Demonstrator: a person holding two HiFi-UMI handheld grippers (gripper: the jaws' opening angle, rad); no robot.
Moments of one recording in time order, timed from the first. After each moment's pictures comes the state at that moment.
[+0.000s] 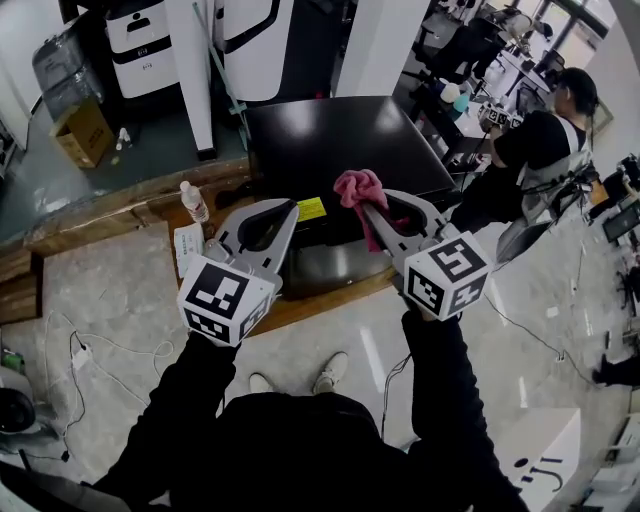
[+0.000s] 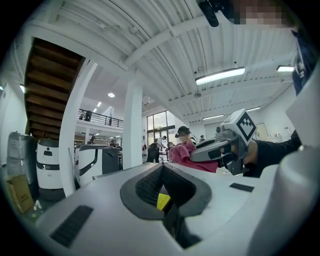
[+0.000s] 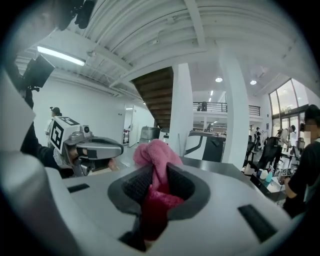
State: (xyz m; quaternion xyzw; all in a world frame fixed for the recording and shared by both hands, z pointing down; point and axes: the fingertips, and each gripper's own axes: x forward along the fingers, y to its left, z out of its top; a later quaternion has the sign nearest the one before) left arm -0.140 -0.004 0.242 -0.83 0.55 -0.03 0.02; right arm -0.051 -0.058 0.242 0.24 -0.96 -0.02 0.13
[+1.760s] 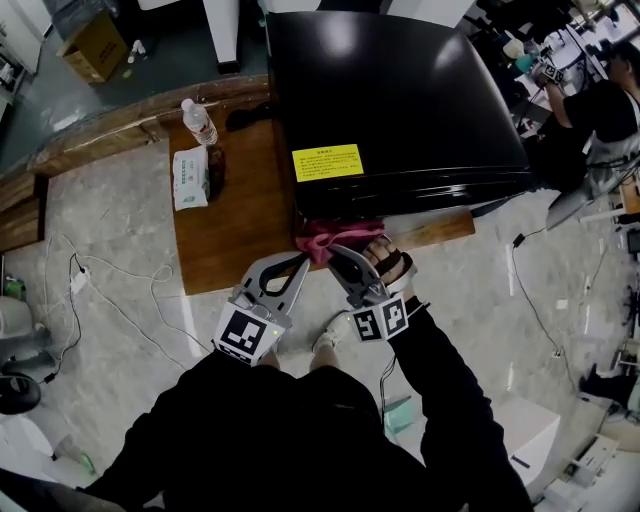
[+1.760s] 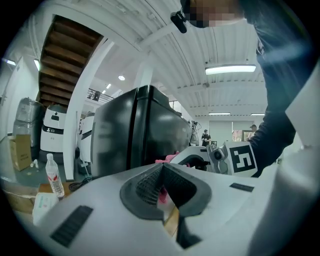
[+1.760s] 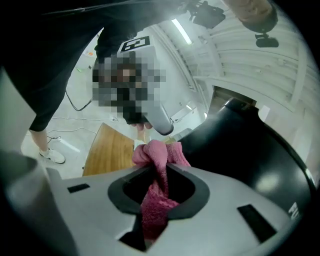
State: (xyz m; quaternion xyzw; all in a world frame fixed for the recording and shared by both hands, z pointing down) left arm -0.100 0.017 0.503 -0.82 0.57 -0.03 -0.10; right arm -0.087 -0.004 0.546 0.03 -0.87 -0.45 0.20
